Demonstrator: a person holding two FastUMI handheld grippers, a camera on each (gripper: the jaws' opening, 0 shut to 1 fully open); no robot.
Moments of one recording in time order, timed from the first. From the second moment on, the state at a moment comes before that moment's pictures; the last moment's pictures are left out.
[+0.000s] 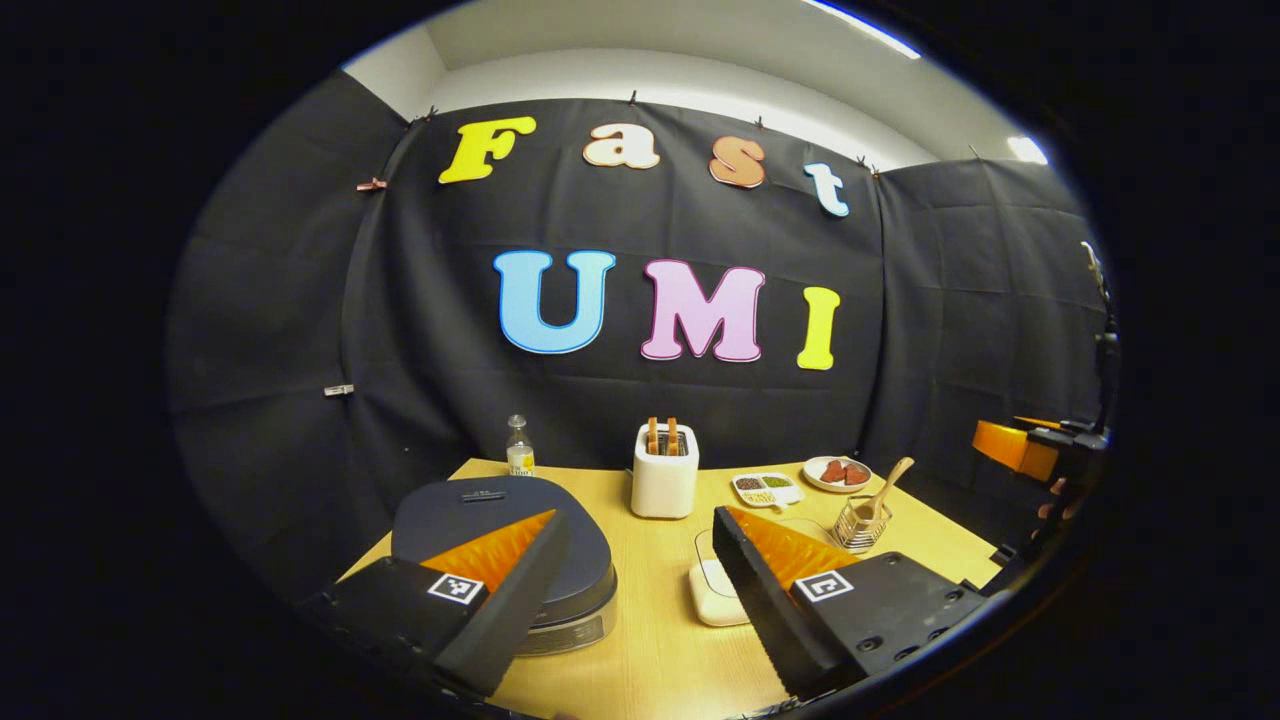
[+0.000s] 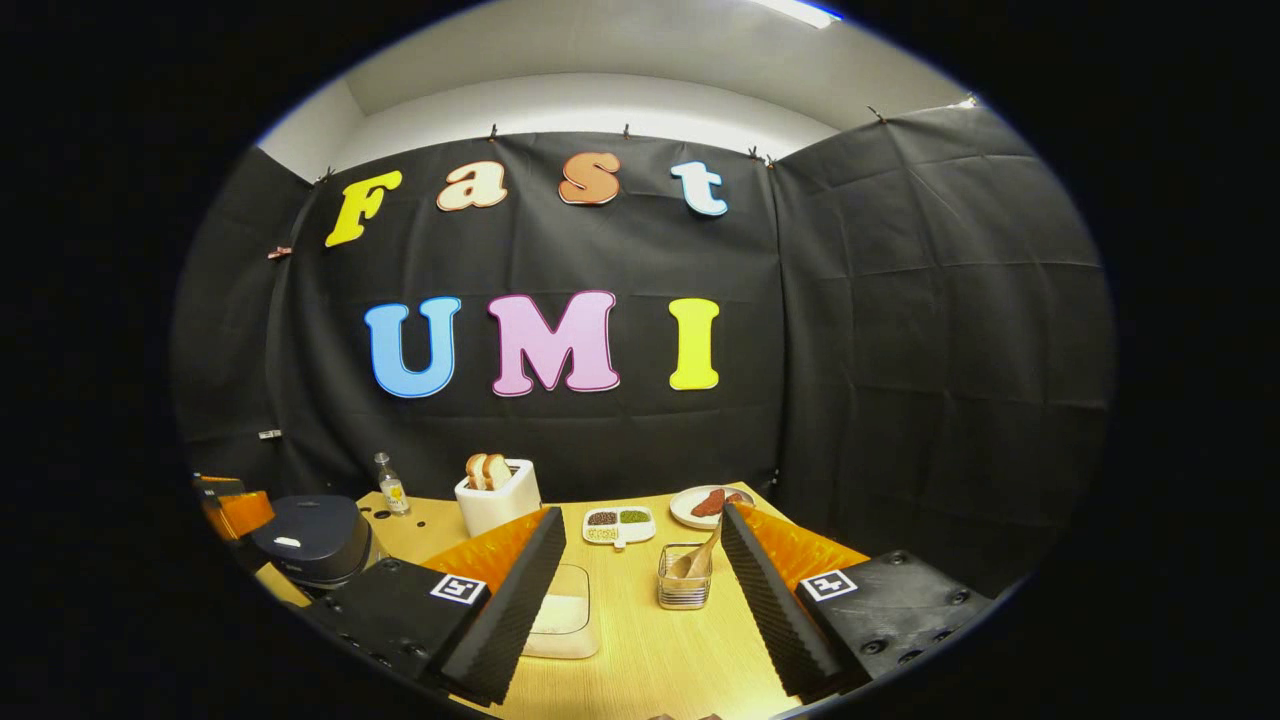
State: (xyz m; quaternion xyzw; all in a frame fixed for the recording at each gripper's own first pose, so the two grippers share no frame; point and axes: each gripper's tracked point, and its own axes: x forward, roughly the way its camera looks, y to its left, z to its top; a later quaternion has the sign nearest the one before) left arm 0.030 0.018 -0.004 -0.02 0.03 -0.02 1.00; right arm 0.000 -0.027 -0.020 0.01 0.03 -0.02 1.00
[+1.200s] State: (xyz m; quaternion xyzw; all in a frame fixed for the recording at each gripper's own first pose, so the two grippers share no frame) left arm 0.087 0.100 -0.059 -0.05 0.15 -0.03 0.99; right arm -0.041 -0.068 -0.043 0.01 0.07 -0.08 0.99
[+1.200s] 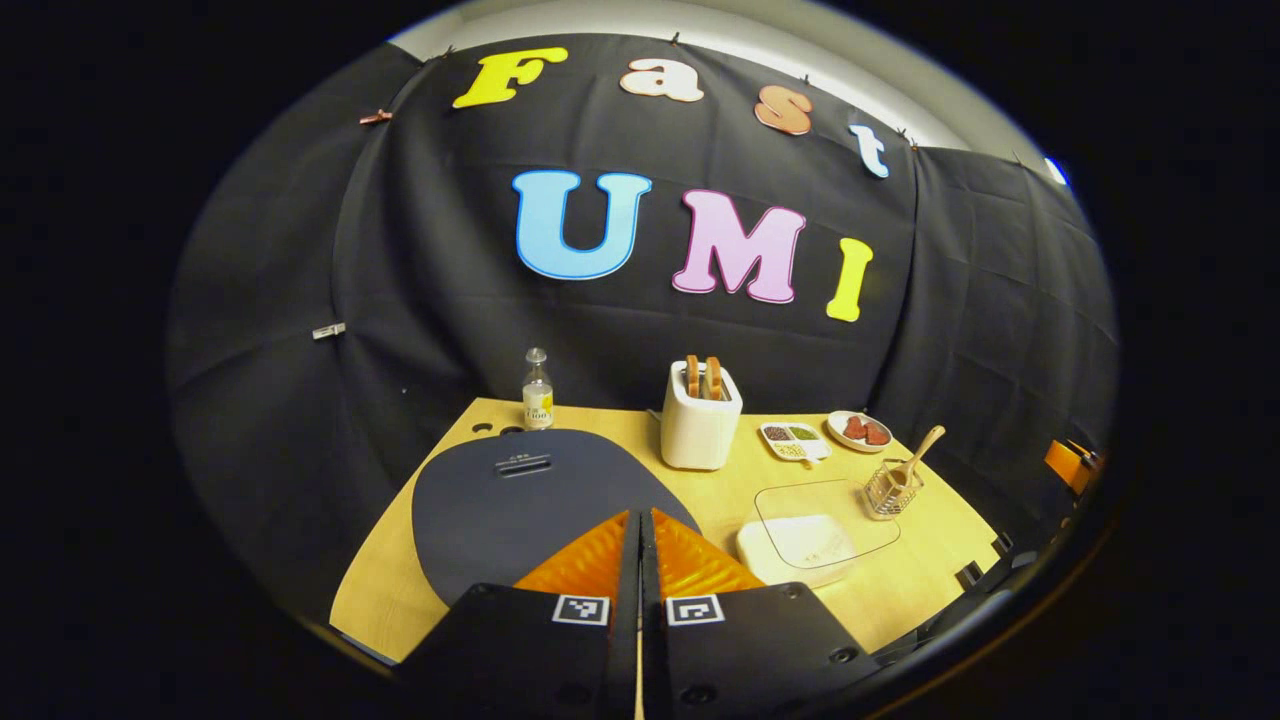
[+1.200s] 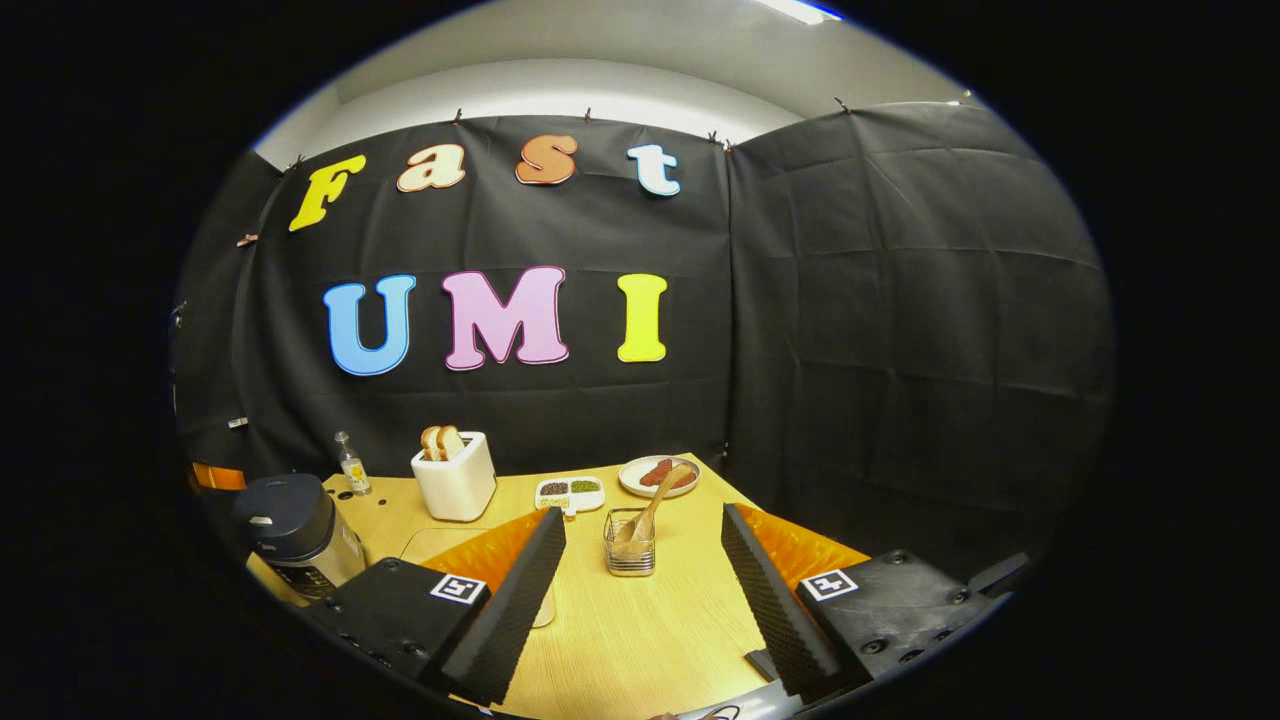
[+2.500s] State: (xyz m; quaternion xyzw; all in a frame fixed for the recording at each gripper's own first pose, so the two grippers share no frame) left arm 0.090 0.113 -0.121 -0.02 0.26 0.02 0.97; right arm -0.012 -0.072 -0.077 0.00 0.12 -0.06 0.99
